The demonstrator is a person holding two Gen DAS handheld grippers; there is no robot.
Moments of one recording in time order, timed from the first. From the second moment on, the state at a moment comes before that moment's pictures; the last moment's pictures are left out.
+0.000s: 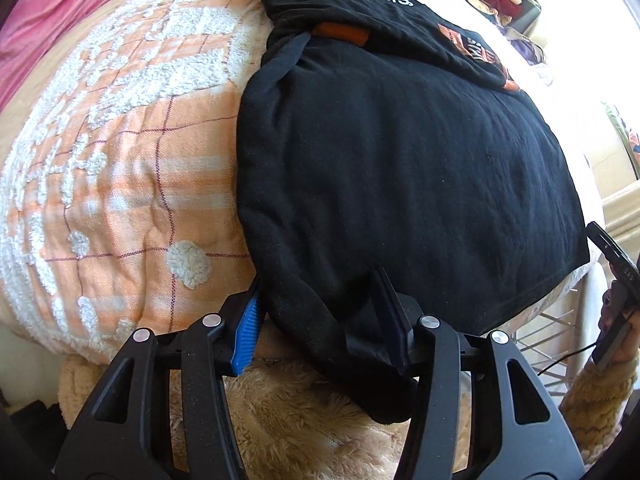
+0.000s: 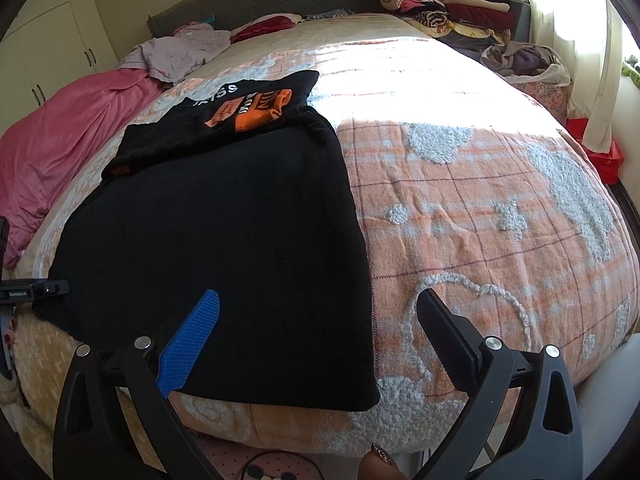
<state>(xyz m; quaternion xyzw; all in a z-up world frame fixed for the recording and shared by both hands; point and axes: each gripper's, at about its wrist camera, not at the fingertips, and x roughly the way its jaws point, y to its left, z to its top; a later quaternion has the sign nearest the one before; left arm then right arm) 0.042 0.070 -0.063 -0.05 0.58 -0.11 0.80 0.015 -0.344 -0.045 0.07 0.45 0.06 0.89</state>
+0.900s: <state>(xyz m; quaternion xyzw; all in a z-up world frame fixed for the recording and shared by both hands) 0.042 0.069 -0.066 -0.06 0.60 -0.12 0.79 -0.003 -0.355 -0.014 0.10 0.40 0.15 0.90</state>
